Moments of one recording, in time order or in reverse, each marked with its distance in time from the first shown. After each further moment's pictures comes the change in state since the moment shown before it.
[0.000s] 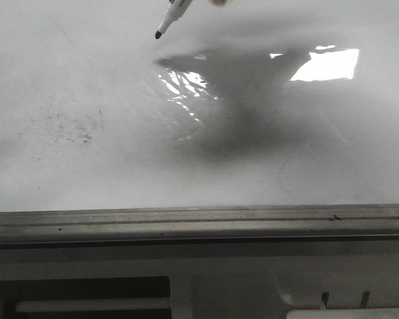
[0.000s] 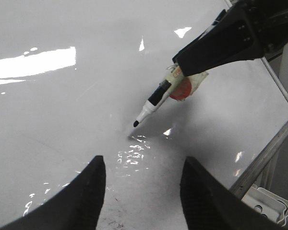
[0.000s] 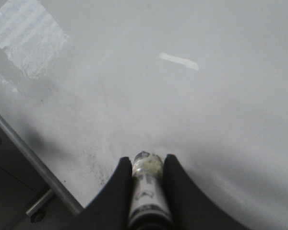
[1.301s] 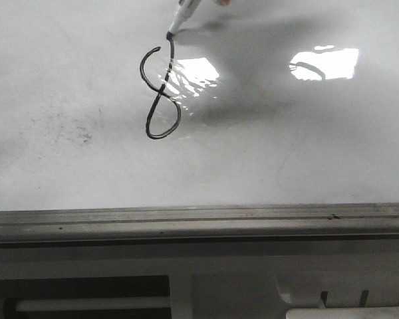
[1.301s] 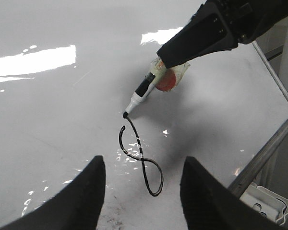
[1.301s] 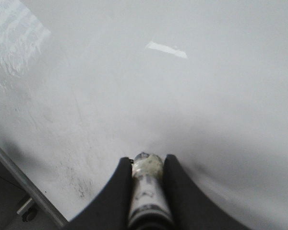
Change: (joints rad) left arm 0.000 0.000 0.000 0.000 0.006 -0.002; right arm -0.053 0.070 -0.093 -0.052 0.070 0.027
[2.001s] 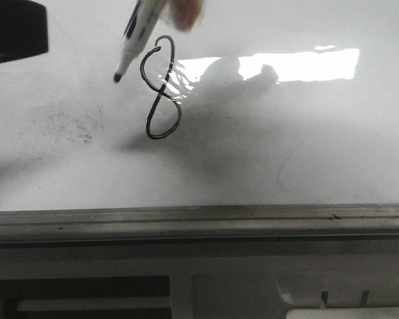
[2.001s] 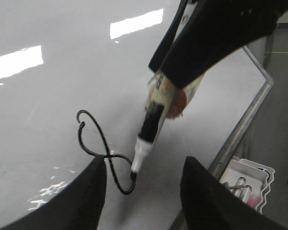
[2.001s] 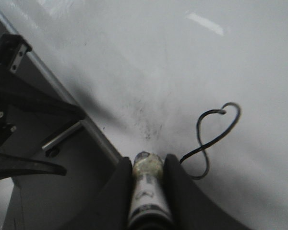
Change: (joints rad) left arm 0.000 0.183 0.000 0.156 -0.184 -0.002; right arm 0.200 -0.041 0.025 -0.039 0.125 -0.013
